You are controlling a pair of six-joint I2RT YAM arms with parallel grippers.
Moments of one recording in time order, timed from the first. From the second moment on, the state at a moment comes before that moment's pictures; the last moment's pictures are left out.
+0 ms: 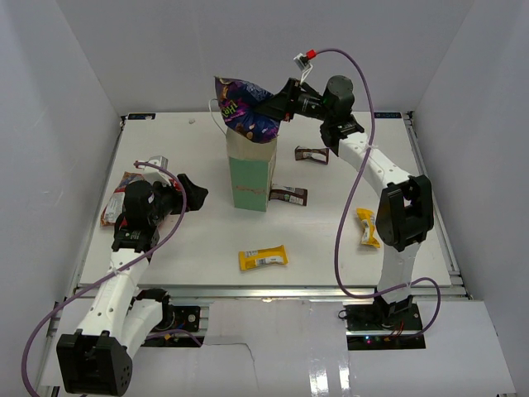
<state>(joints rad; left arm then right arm) -0.06 0.85 0.61 -0.08 0.31 -0.36 0.42 1.94 1.74 0.47 -0.92 0.86</state>
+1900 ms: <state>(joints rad) -0.06 0.86 0.61 -0.08 0.33 -0.36 0.45 1.76 1.59 0.35 -0.66 0.93</state>
